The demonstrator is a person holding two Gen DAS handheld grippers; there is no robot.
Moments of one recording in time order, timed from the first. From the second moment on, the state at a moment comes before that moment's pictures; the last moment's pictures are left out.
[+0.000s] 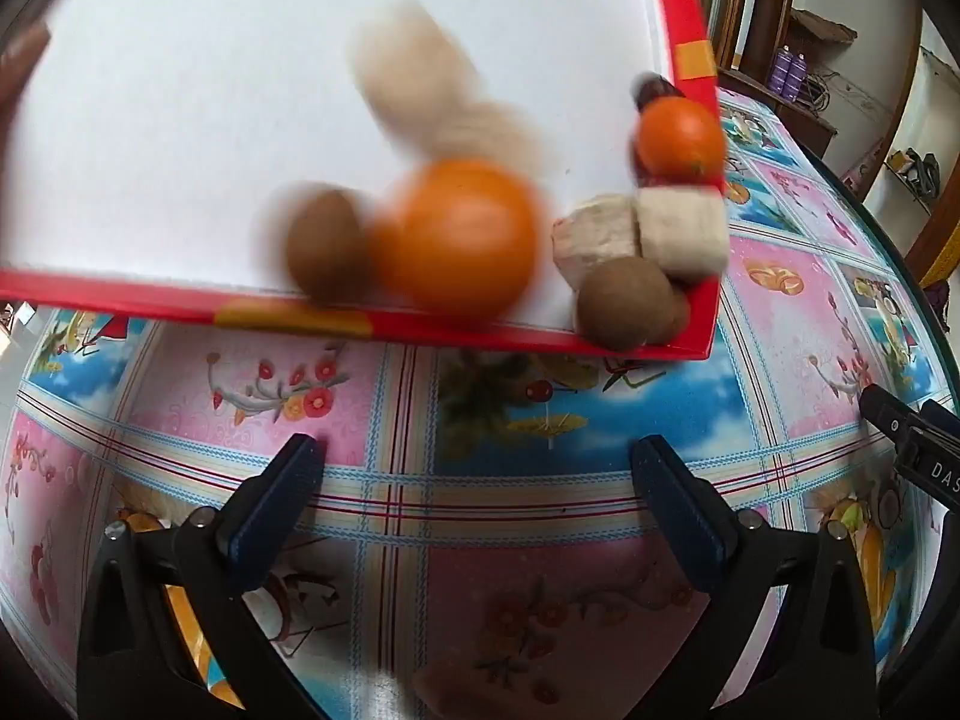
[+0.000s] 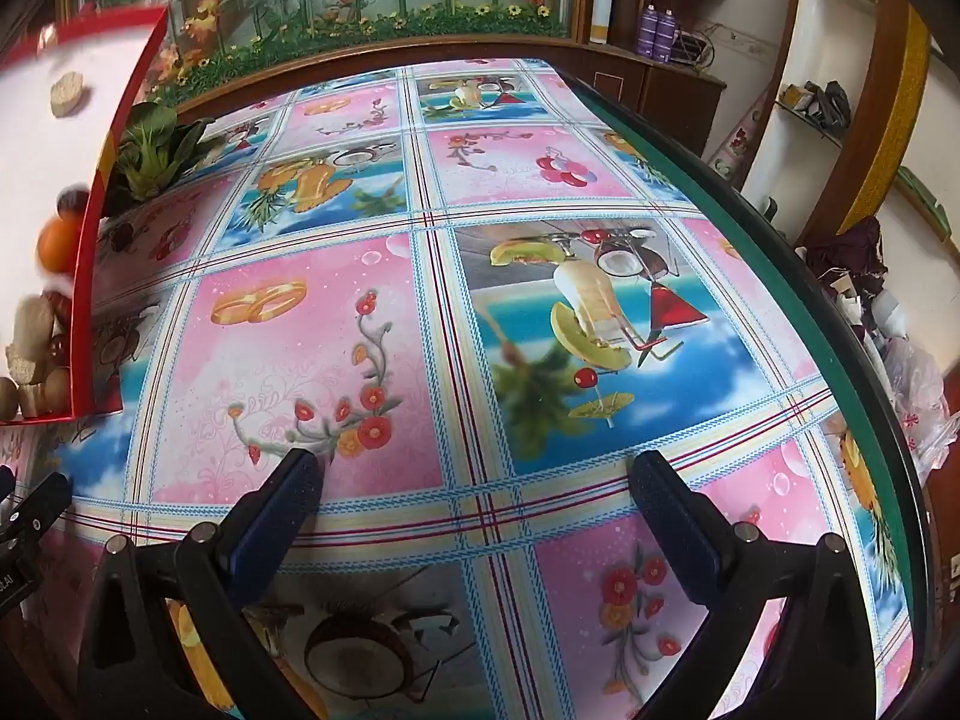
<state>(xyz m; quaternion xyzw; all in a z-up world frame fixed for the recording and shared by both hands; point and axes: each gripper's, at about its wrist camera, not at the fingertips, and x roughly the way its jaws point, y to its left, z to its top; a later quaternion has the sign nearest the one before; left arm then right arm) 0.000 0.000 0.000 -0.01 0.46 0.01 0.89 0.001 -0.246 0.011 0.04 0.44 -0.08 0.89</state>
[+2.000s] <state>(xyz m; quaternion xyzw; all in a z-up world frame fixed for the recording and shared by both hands) 0.002 -0.001 0.002 -0.01 0.46 0.01 0.89 0.002 -0.247 0.011 0.04 0.44 -0.08 0.89</state>
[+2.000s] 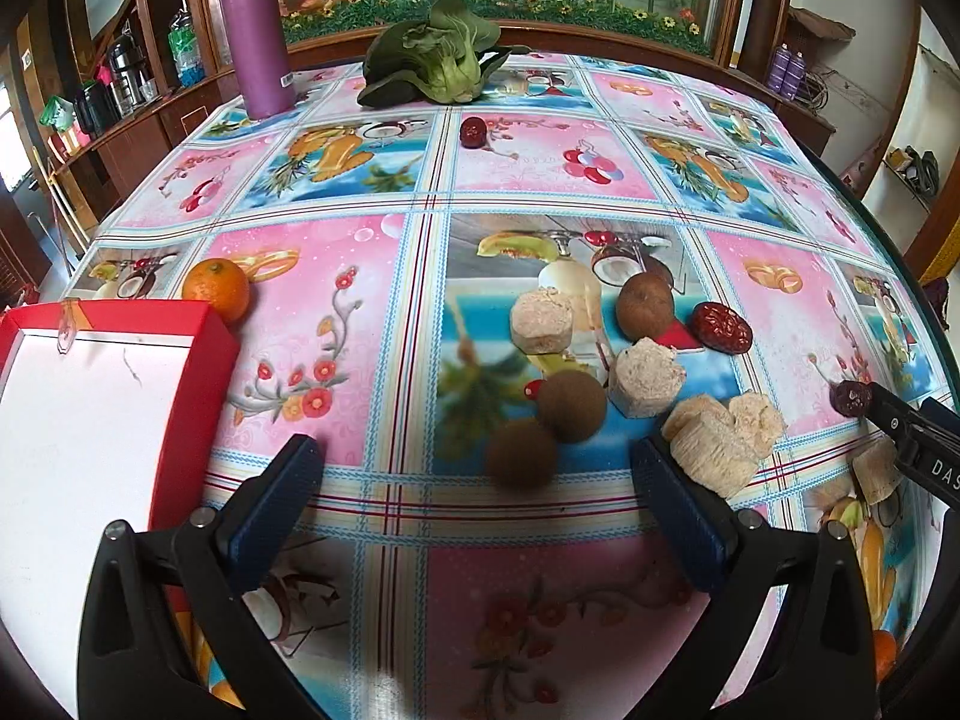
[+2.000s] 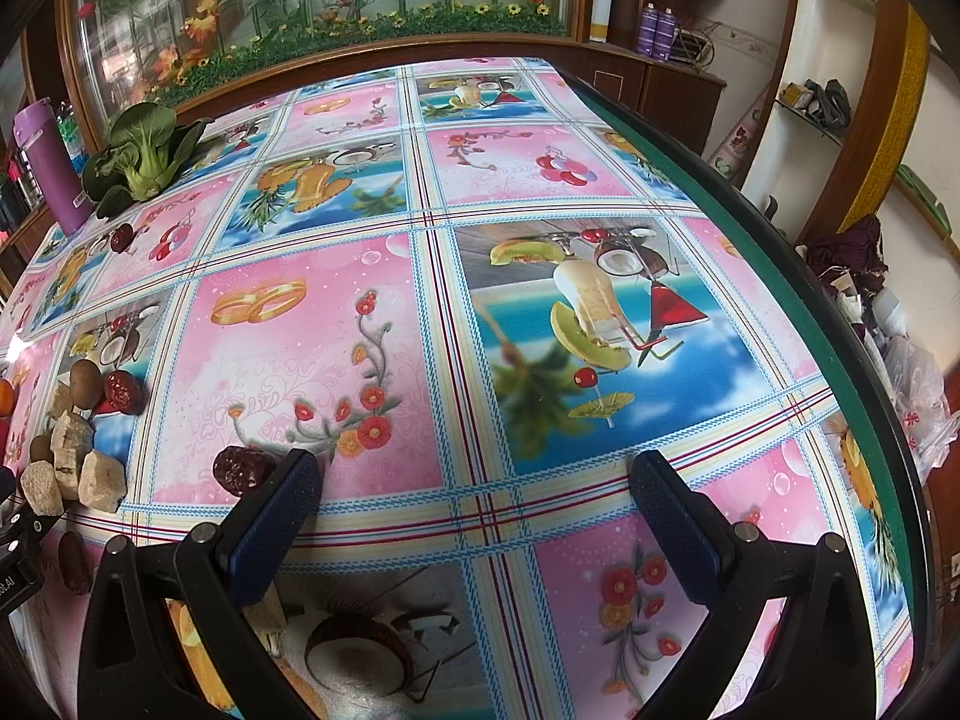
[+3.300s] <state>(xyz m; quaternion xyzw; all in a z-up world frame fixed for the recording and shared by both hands) -0.052 0.014 0.035 0.04 0.41 0.02 0.91 -0.087 -0.224 0.074 0.00 0.38 0.05 0.92</state>
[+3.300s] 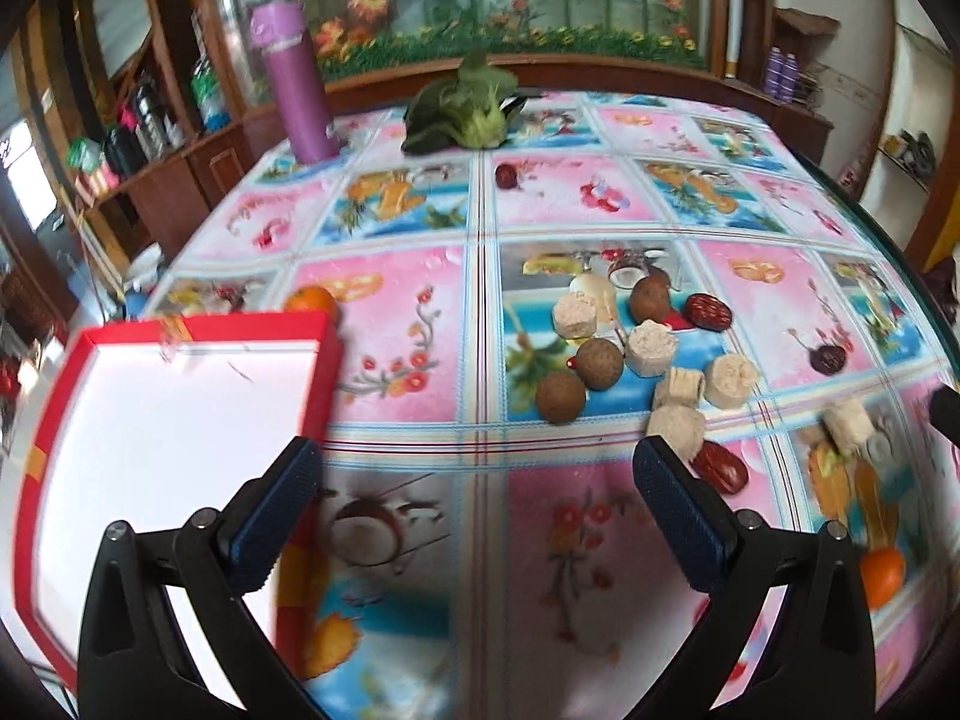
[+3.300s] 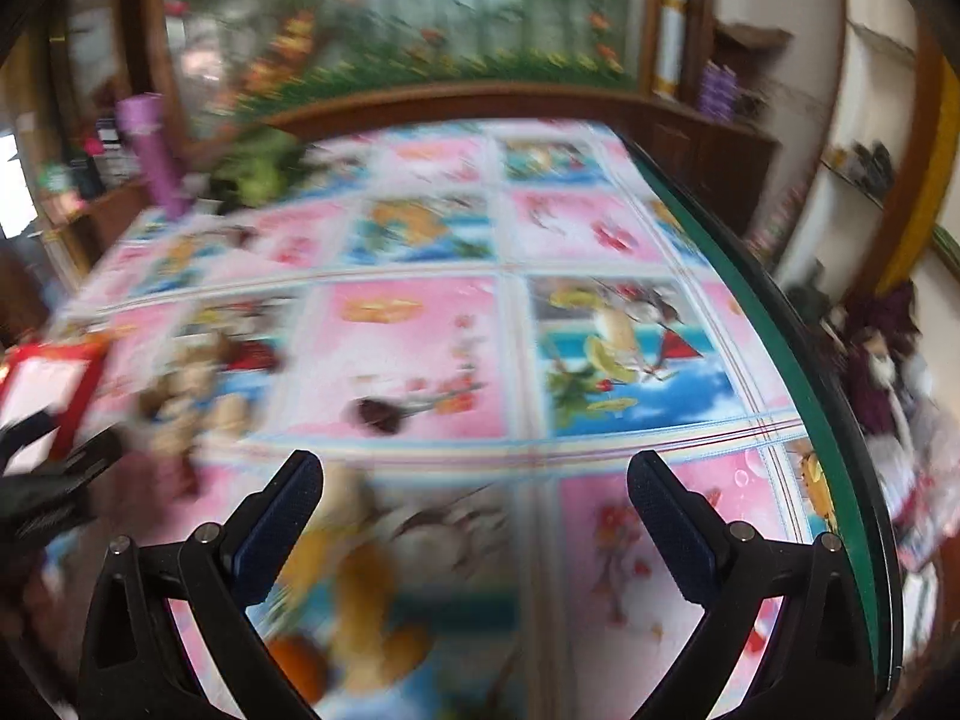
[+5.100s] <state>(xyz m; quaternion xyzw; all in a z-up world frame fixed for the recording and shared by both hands) 0.089 0.119 0.028 0.00 0.60 -0.02 0.80 -0.103 -0.193 0.022 0.06 0.44 0.23 0.87</state>
